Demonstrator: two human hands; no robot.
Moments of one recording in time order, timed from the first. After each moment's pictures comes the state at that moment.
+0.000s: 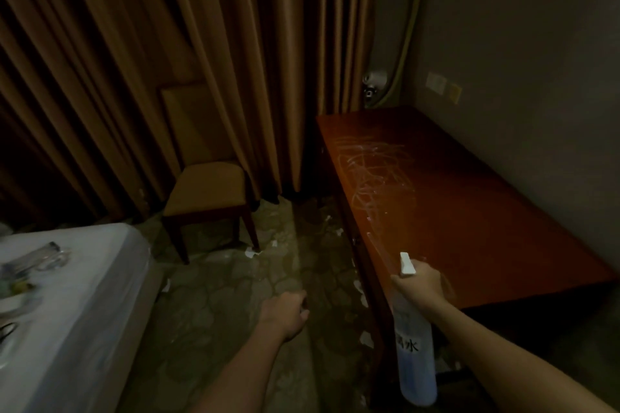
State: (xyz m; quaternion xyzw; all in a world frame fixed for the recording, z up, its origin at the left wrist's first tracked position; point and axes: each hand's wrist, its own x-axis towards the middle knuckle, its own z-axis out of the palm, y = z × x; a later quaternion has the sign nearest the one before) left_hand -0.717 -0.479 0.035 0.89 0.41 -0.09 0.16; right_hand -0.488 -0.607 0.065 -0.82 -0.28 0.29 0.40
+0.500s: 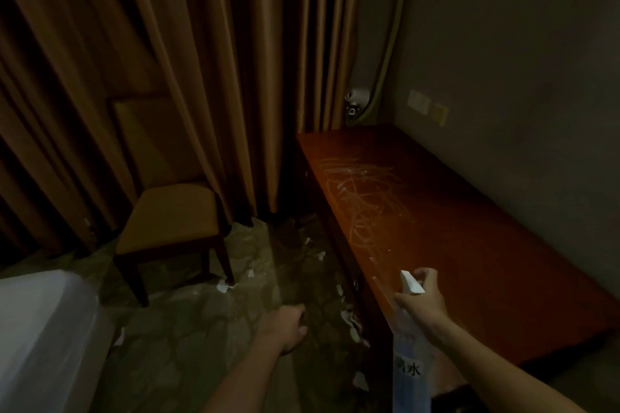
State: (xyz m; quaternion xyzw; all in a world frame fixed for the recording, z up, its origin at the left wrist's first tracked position) left_hand -0.675 -0.340 0.021 0.91 0.36 -0.11 0.18; right_hand -0.465 -0.500 0.061 -0.80 -0.17 0.29 0.50
